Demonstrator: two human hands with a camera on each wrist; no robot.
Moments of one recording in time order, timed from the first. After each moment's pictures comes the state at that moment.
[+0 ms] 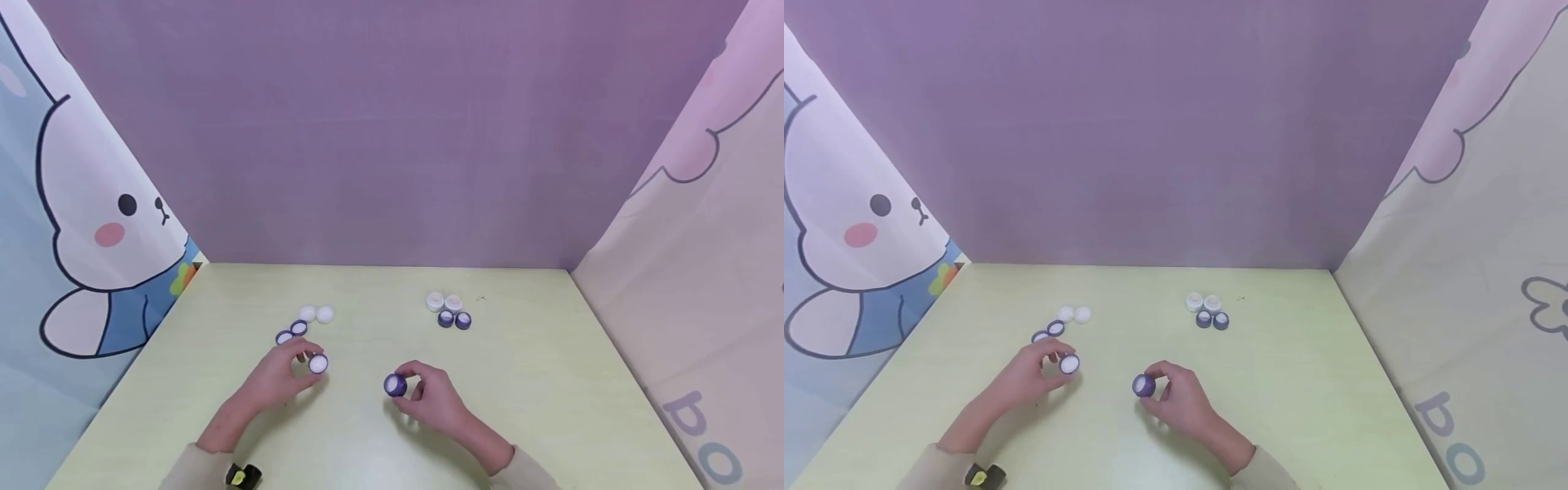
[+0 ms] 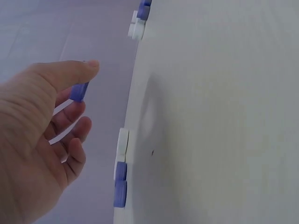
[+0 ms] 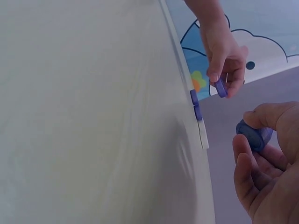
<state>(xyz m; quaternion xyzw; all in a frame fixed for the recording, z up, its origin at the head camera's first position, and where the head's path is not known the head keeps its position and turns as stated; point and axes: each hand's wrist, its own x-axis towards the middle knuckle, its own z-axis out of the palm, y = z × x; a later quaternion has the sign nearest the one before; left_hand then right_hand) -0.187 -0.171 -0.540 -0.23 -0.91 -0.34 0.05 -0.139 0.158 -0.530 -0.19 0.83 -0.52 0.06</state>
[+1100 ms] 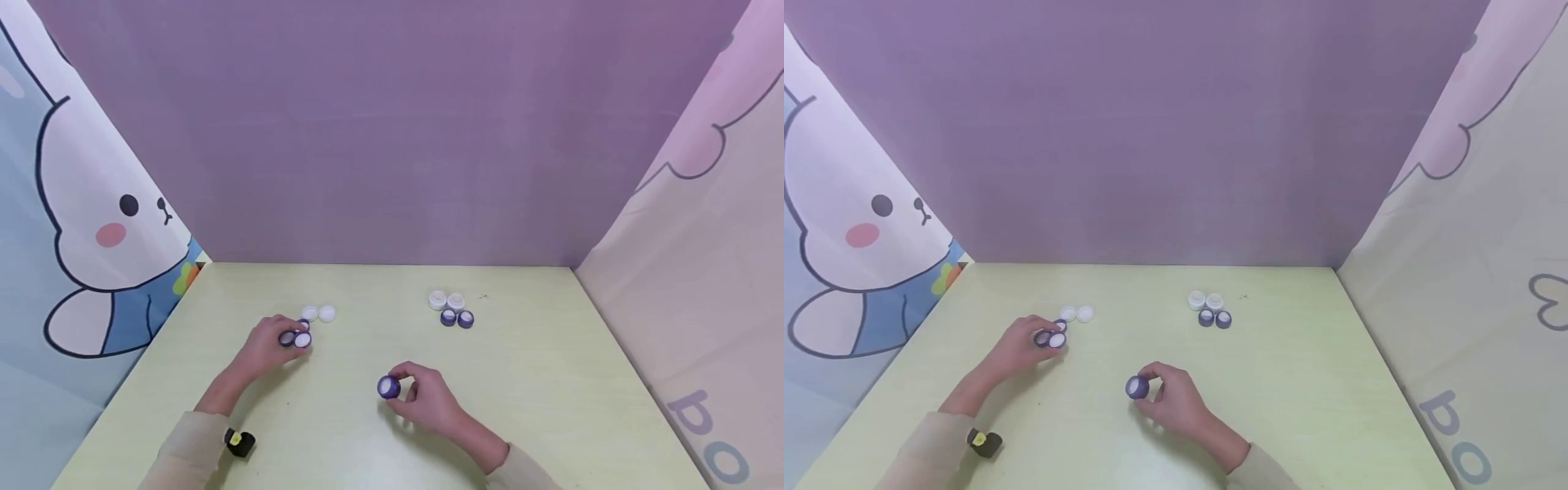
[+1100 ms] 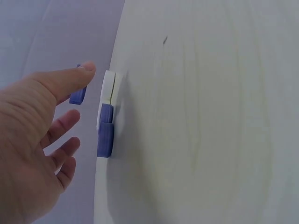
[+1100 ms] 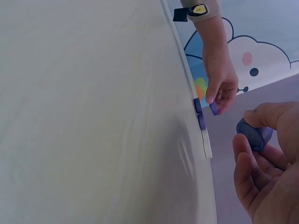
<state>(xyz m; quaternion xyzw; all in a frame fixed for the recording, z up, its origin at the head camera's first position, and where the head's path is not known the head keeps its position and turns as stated) -0.237 -0.209 -0.550 -0.20 -0.93 -0.31 0.09 -0.139 0.146 -0.529 -0.20 0.82 -0.53 0.07</state>
